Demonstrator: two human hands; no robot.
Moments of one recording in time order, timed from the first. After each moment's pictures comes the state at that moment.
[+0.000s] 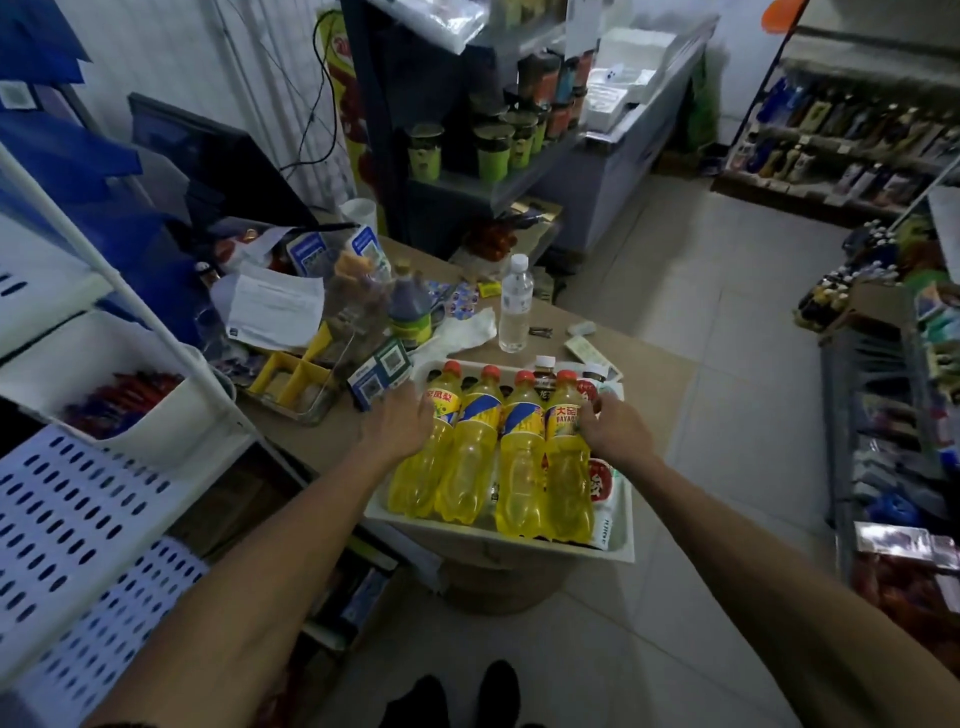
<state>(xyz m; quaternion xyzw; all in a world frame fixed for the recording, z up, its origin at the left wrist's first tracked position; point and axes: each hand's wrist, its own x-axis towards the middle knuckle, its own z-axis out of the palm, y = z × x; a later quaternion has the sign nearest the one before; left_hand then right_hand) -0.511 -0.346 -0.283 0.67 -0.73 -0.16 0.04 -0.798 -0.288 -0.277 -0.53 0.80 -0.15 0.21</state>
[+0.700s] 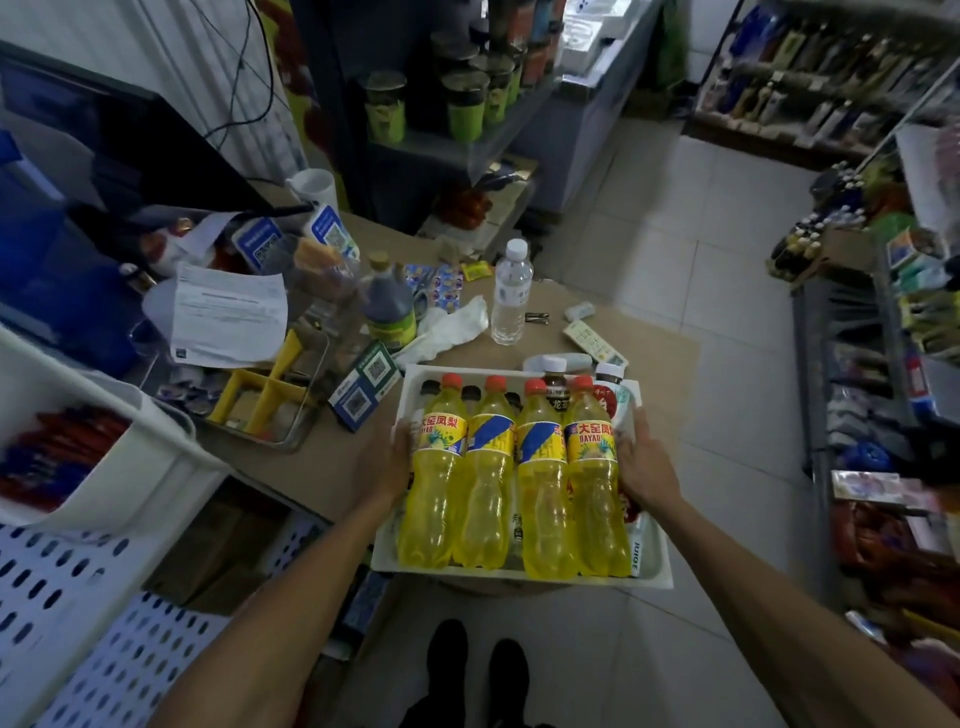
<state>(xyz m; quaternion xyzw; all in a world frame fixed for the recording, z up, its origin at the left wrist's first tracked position) -0.487 -0.375 -0.363 0.70 -0.59 -0.36 0.19 -0.823 -0.292 -0.370 -0.42 0.84 -0.21 0.25</state>
